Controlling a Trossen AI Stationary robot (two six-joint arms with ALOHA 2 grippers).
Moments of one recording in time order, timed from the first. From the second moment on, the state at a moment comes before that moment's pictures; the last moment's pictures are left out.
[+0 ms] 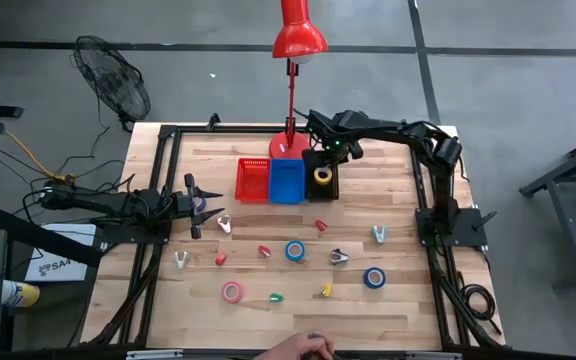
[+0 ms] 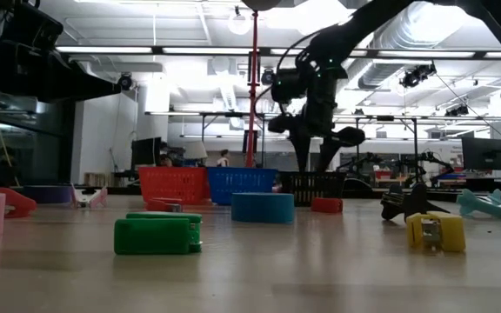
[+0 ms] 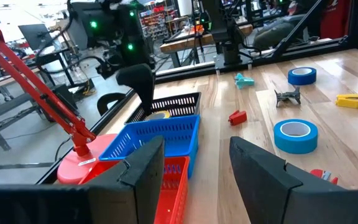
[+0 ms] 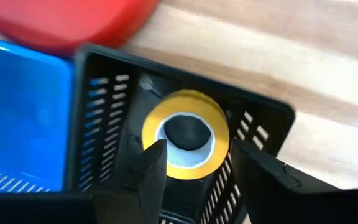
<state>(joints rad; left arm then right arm) -0.18 0.12 0.02 0.05 -0.39 0.21 -0.55 1.97 1.51 -0.93 -0.09 0.78</state>
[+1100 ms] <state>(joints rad) -0.18 0.12 0.02 0.05 -0.39 0.21 0.01 1.39 1.12 -1.17 -0.03 1.02</state>
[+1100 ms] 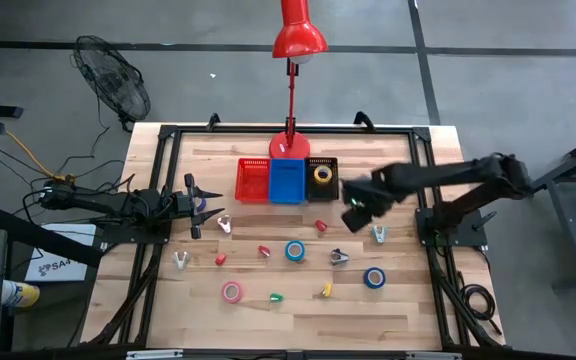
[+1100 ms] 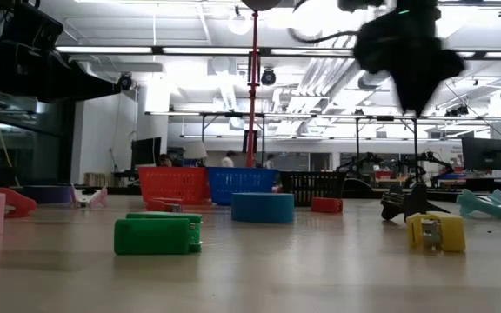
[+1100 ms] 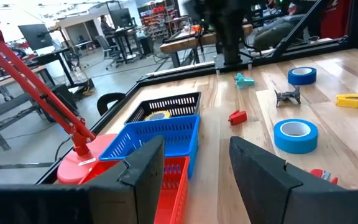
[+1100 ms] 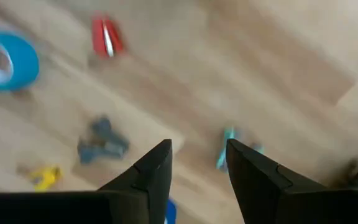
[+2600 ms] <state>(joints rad) -0.18 0.12 0.02 0.05 -0.39 0.21 0.52 1.61 0.85 -0.62 -0.17 1.71</state>
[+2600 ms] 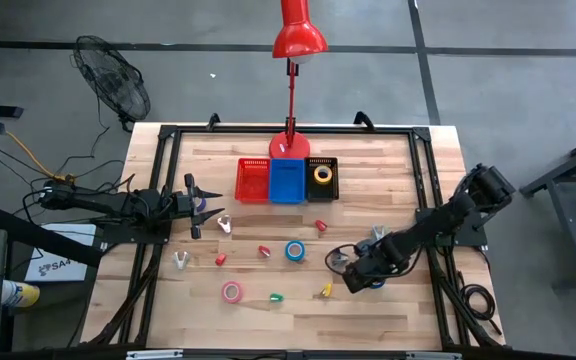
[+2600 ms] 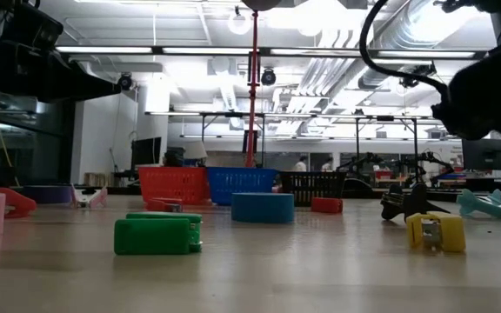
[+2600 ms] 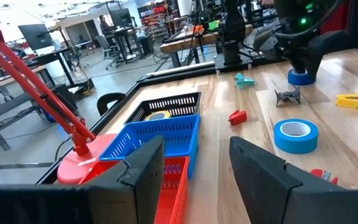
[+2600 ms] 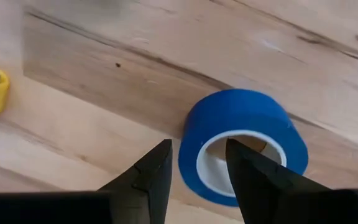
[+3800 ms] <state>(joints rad) -0.18 0.12 0.02 0.05 -0.39 0.21 0.35 1.57 1.11 -0.92 -0.16 0.70</state>
